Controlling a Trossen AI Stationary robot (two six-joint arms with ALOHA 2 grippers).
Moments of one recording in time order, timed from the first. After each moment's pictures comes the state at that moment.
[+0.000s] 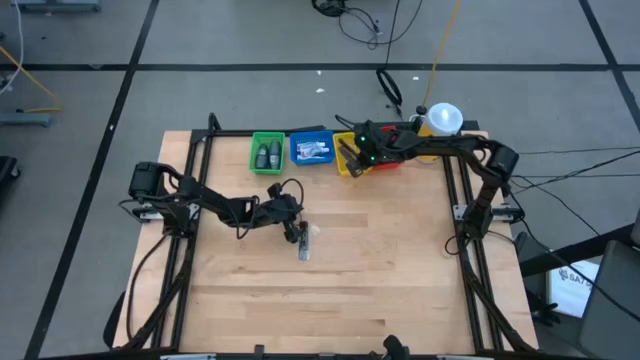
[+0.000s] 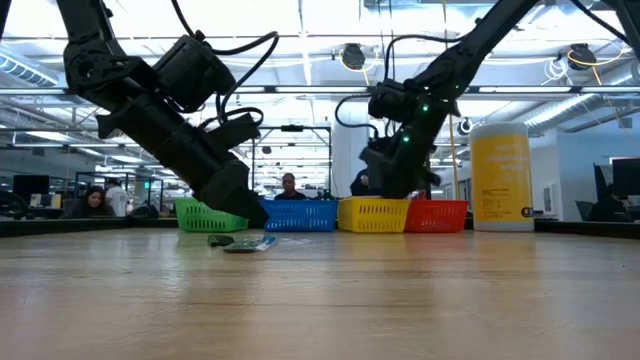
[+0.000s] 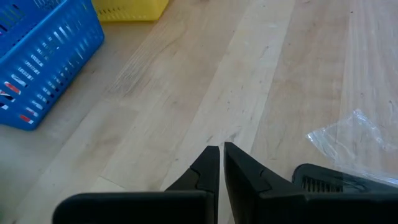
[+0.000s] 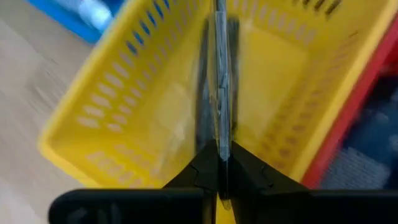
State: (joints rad) left arm 0.00 1.70 0.54 0.49 -0.38 -0.11; right arm -0.58 1.78 1.08 -0.30 0.02 0.31
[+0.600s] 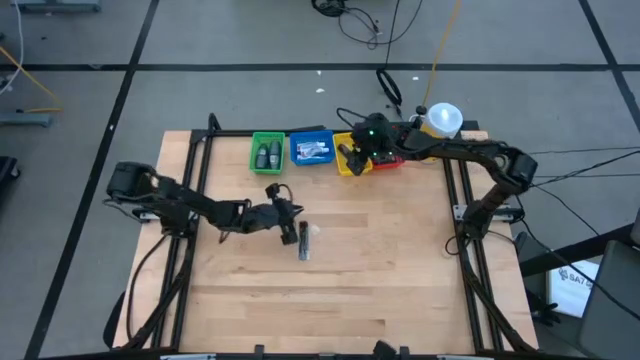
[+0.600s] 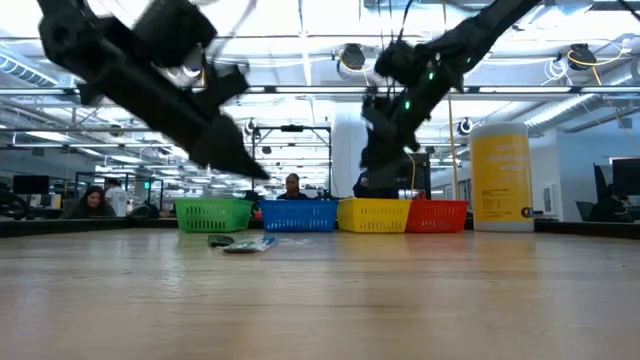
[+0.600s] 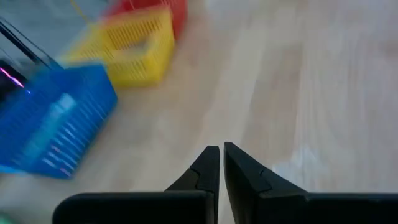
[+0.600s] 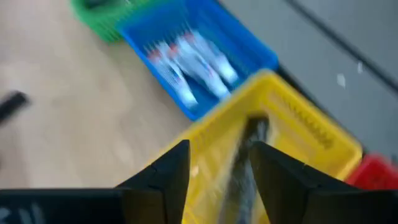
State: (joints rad) left arm -0.09 1.54 0.54 0.45 -0.47 -0.01; right arm -0.54 1.63 1.08 -0.19 -0.03 0.03
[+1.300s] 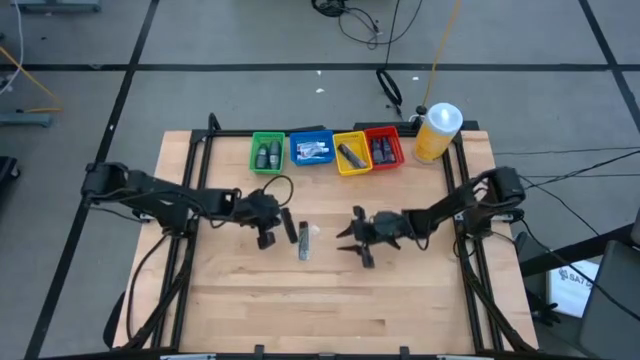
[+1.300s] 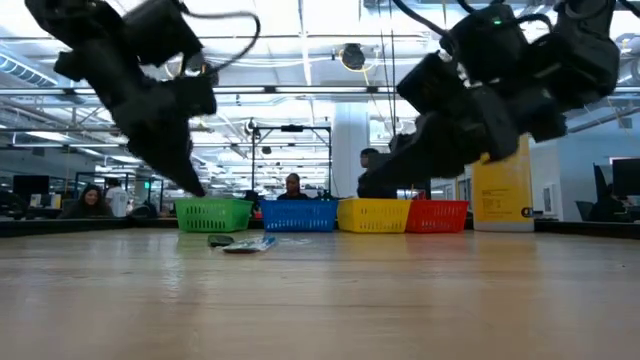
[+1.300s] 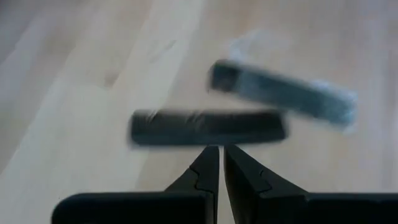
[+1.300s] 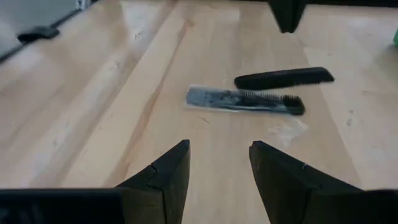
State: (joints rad) left arm -0.02 1.29 0.55 -0.14 -0.08 -0.28; right arm 0.12 1.73 0.52 0.82 -0.03 0.00
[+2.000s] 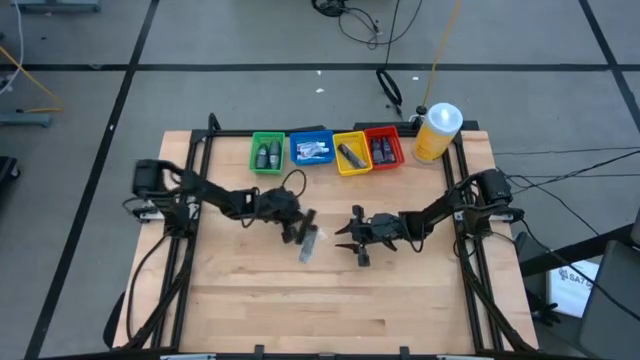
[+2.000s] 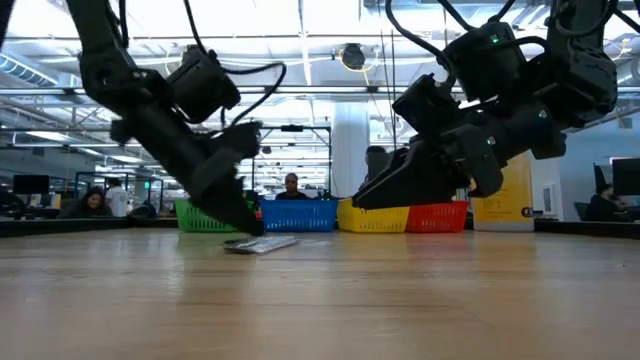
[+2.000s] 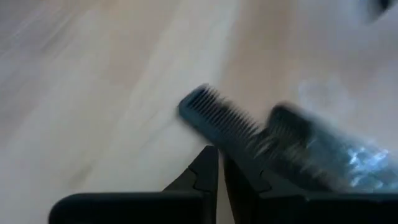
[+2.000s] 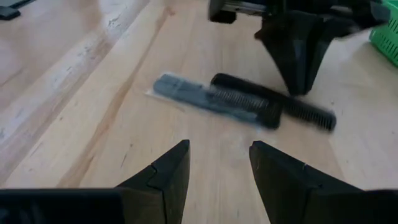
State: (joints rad) left arm 0.11 1.70 0.55 0.44 -0.01 -0.20; right arm 0.13 1.83 0.52 0.93 0.05 -0.04
